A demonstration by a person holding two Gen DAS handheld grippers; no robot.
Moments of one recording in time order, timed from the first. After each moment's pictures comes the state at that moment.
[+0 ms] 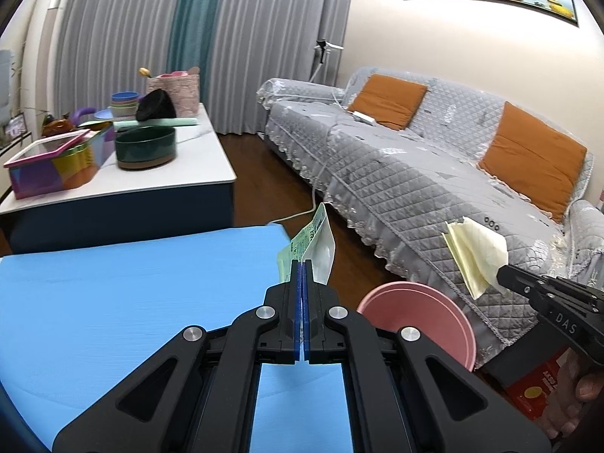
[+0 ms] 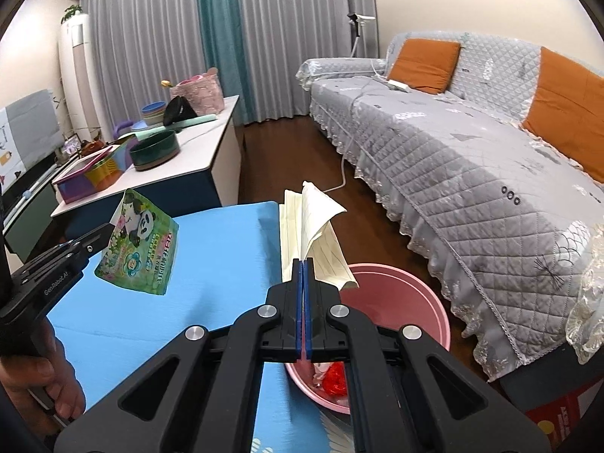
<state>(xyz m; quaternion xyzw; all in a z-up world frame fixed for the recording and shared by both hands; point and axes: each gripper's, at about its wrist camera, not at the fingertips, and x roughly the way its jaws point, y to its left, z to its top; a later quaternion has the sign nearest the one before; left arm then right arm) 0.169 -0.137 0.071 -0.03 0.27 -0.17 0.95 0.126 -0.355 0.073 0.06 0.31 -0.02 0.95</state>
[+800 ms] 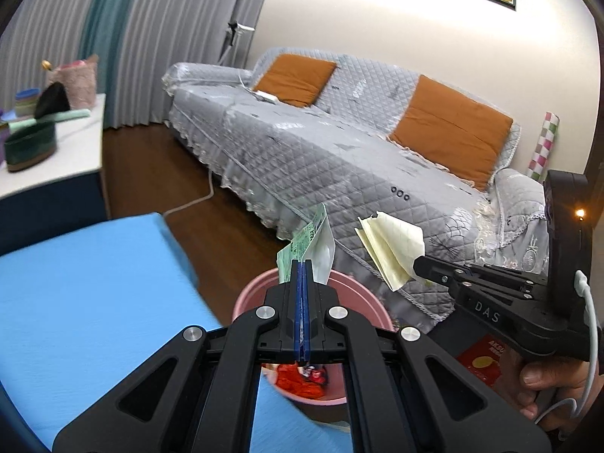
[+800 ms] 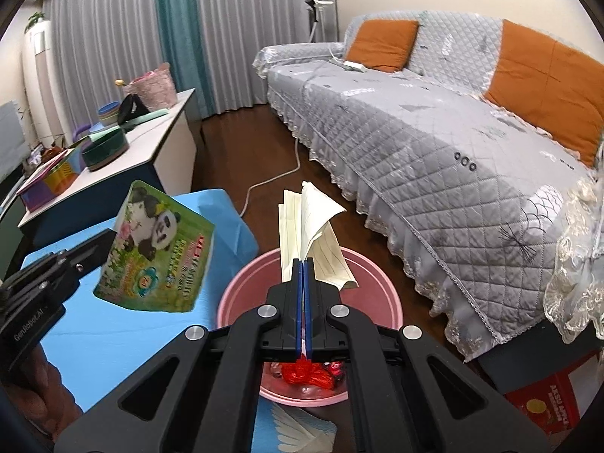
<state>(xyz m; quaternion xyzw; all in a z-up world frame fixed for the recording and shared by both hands) 0.171 -0.223 0.048 -0.04 0.28 -0.34 0.90 0.121 -0.416 0.045 0.08 0.33 -0.08 0.94</state>
